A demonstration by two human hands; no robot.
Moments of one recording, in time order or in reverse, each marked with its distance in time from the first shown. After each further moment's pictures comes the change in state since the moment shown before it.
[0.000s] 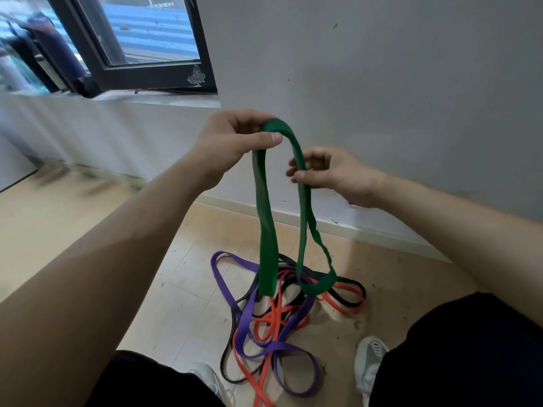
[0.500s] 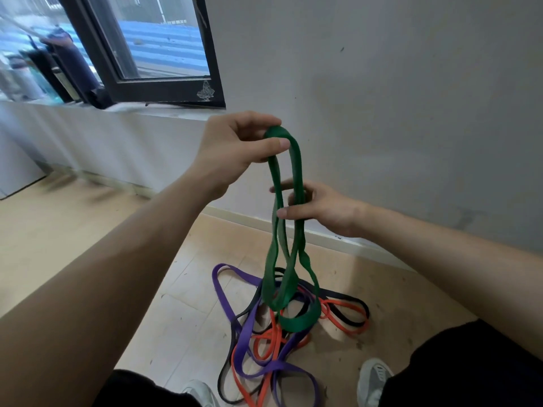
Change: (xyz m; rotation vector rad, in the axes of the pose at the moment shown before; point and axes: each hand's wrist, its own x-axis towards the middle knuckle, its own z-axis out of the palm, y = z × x) left_hand -0.003 0.015 0.000 -0.009 0.141 0.055; right_hand 0.007 0.005 0.032 0.031 -0.141 0.056
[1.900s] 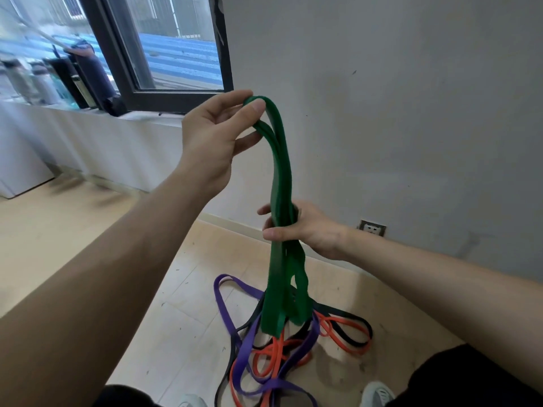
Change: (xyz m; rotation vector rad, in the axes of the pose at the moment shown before) left_hand 0.010 0.017 -0.029 -0.402 0.240 -0.015; right_hand 0.017 -0.002 0.032 0.028 -0.048 -0.032
